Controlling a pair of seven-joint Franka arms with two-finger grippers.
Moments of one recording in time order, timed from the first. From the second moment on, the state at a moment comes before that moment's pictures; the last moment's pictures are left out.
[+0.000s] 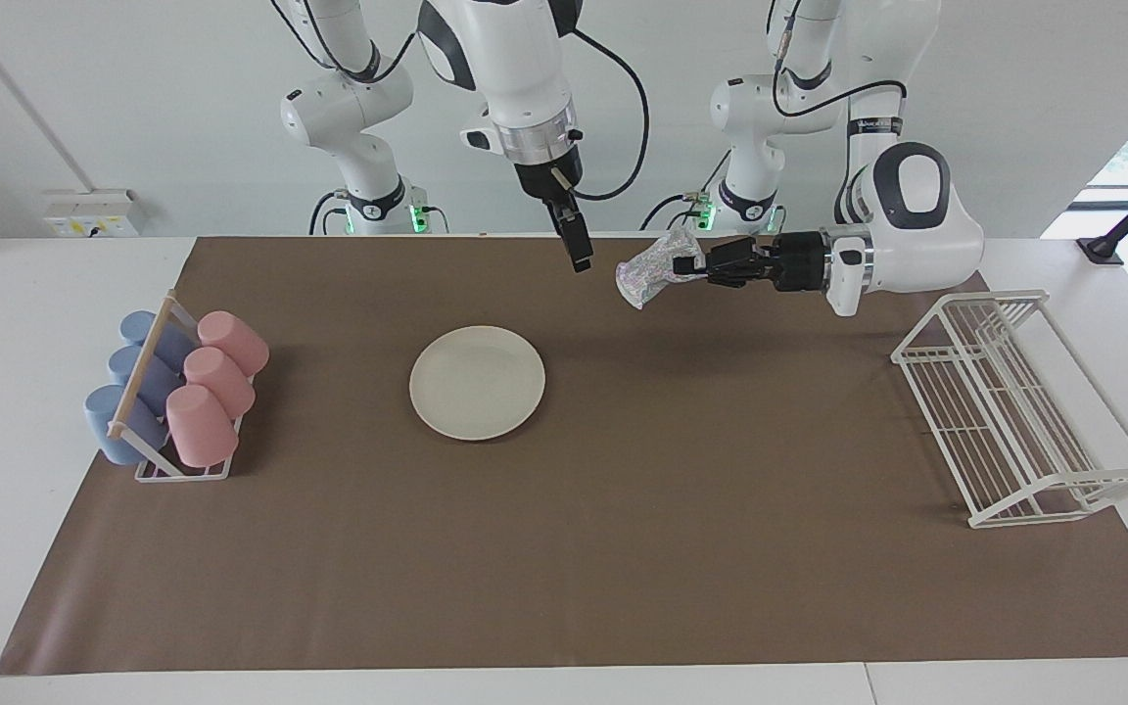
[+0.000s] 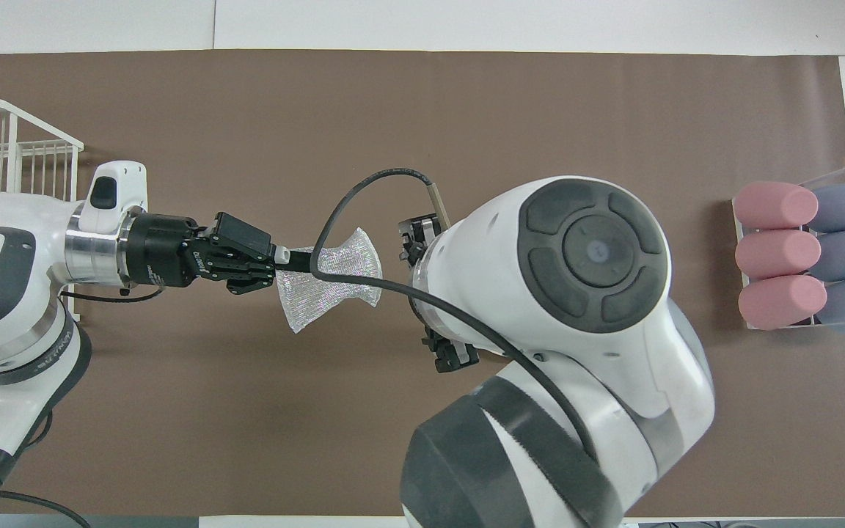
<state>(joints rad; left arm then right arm) -0.08 0.01 -0.05 -2.11 -1.44 1.60 0.14 0.67 0.09 -0.04 -1.60 0.20 1.83 1.91</state>
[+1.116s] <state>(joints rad) -0.14 -0.02 -0.04 -2.18 -1.48 1.62 0.23 0.74 0.12 -0.04 -1.64 0.23 1.96 1.99</state>
